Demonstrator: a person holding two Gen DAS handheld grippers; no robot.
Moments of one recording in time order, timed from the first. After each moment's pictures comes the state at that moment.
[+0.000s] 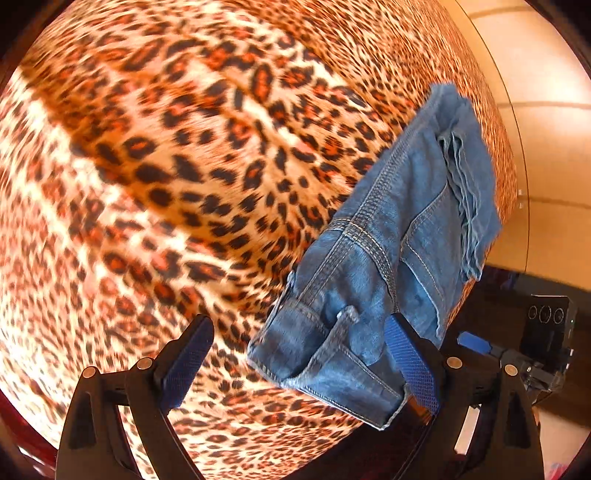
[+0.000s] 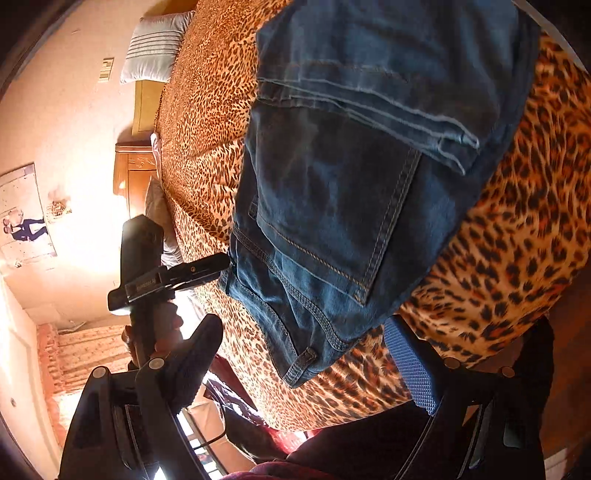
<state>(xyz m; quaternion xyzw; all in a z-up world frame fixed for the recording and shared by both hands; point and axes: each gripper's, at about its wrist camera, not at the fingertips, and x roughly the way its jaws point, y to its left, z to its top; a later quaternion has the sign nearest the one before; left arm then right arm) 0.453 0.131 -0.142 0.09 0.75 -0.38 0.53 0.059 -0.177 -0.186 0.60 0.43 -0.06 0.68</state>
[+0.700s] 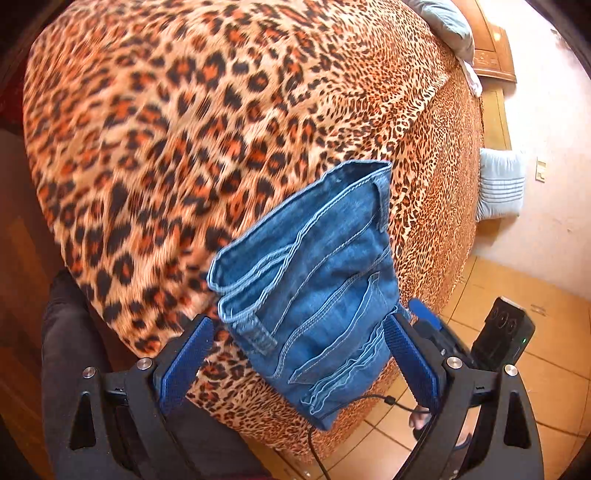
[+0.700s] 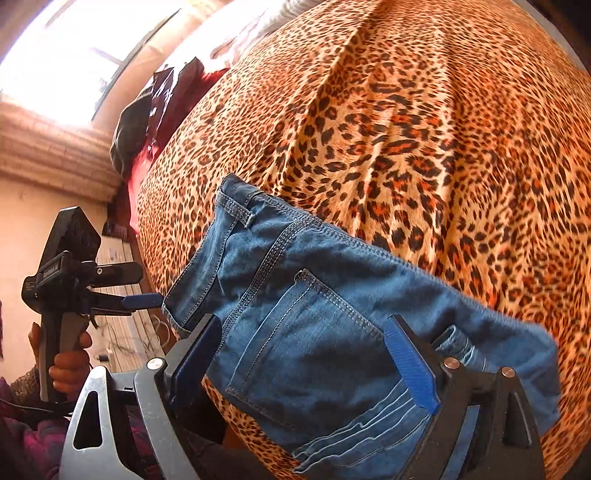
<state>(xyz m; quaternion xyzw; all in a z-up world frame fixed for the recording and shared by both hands) 0.191 0.237 -0.154 -0.56 0.58 0.03 0.59 0.283 -0.136 -0.138 -0.09 0.65 0.35 0.67</state>
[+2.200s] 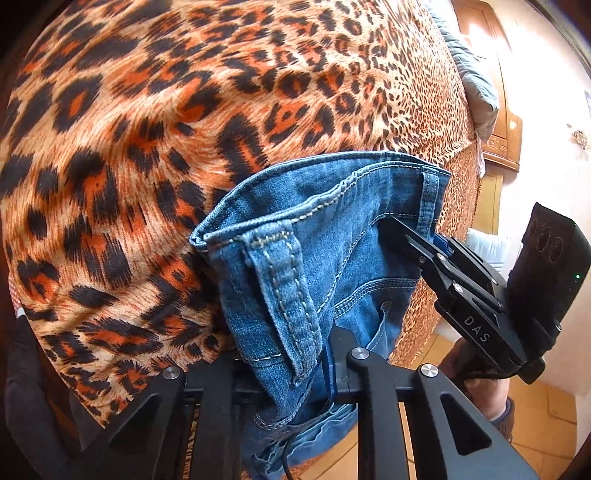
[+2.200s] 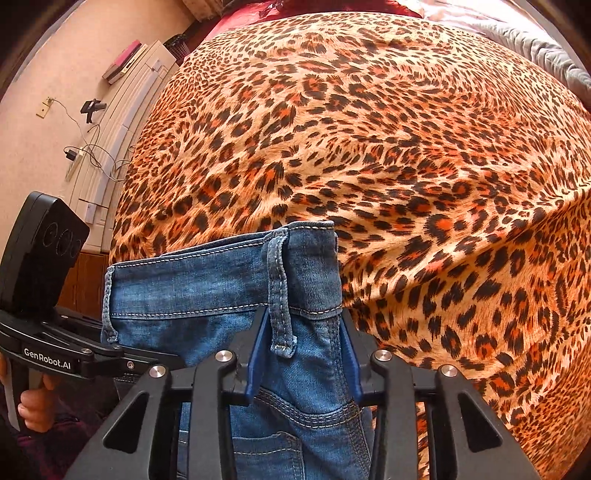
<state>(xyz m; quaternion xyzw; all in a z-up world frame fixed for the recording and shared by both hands) 0.150 0.149 -0.230 -0.66 0.47 0.11 0.58 0.256 0.045 -0.212 -0.41 0.54 0.52 0.52</state>
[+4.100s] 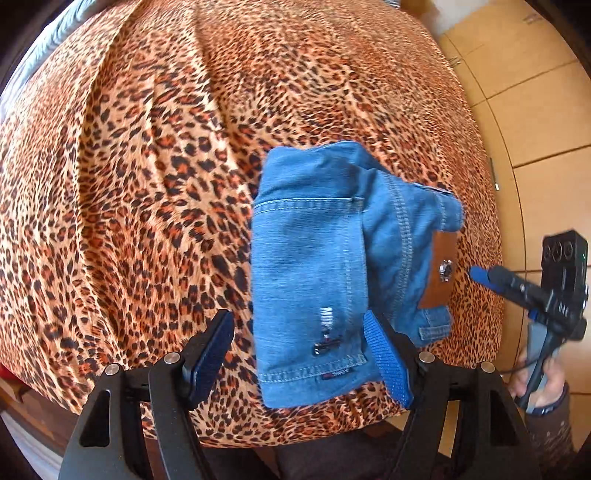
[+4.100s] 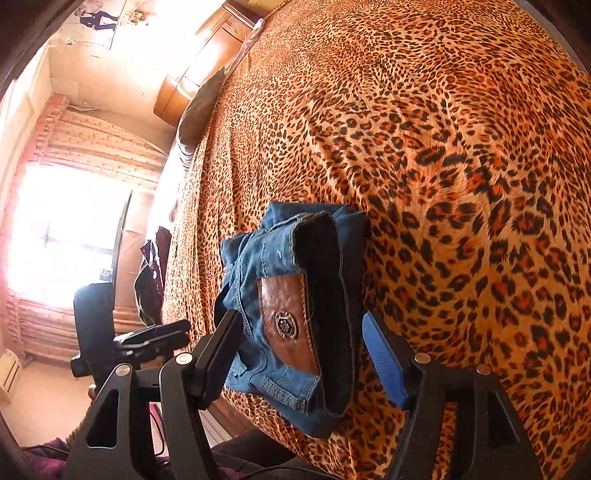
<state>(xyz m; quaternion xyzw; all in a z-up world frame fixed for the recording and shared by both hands) 0.248 -0.044 -0.090 -0.11 0.68 -0.16 0.70 0.152 -0.455 -0.115 0.27 0.56 0.19 0.76</state>
